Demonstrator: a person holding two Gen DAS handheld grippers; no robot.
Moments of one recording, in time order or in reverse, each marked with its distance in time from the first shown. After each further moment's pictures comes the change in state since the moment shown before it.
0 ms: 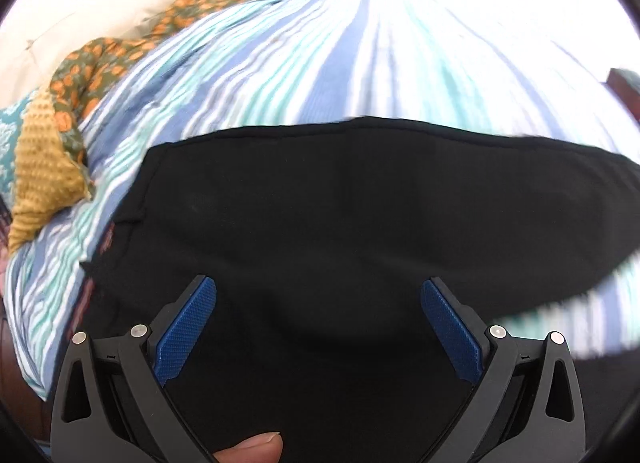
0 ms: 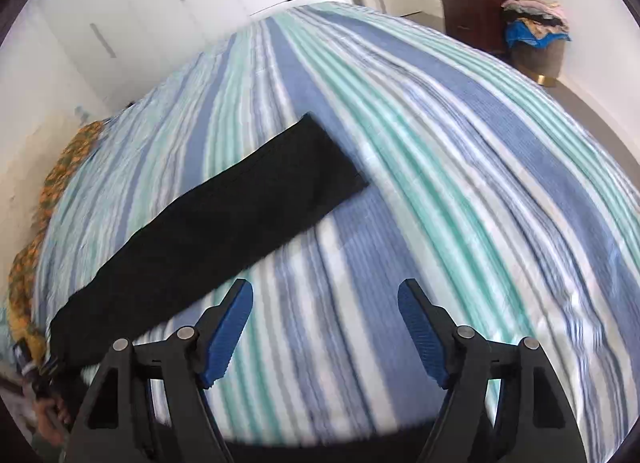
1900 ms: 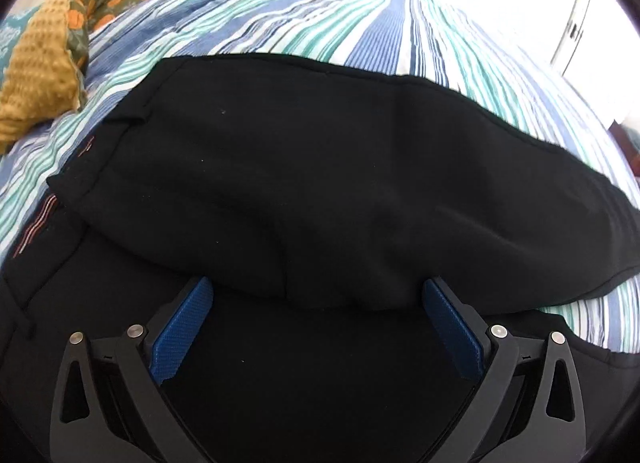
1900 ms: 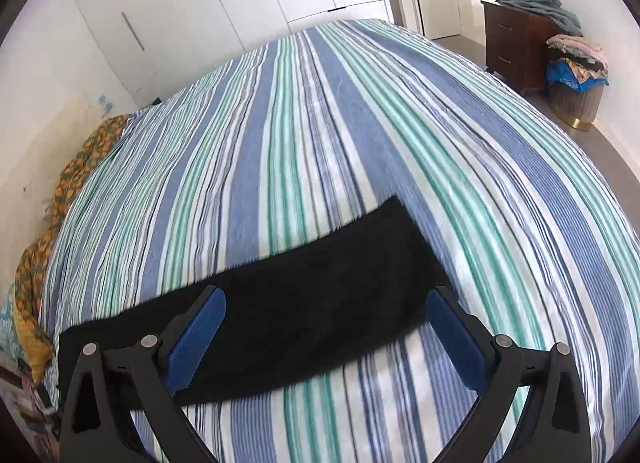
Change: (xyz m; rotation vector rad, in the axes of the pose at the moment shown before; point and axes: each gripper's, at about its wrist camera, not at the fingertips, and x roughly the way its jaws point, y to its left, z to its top) left arm 0.041 0.055 -0.034 -0.210 0.012 -0.079; right arm 0.055 0.047 0.124 -0.062 -0.044 -0.004
